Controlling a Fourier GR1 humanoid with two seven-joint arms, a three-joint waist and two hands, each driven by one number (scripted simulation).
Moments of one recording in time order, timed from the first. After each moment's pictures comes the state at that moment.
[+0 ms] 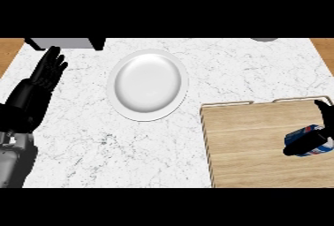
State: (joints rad) left arm -0.26 0.41 -0.01 -1.60 0.18 0.04 0.10; right arm -0.20 -0.63 0.13 -1.65 0.32 0.21 1.20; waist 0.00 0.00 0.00
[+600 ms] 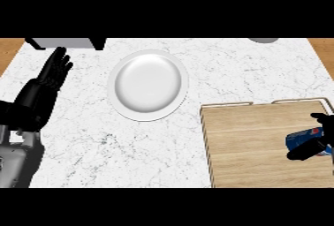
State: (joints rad) left arm -0.27 0.37 -0.01 -1.58 0.14 0.04 0.09; right arm -0.14 -0.62 0.11 -1.58 0.36 0.20 1.15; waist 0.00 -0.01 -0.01
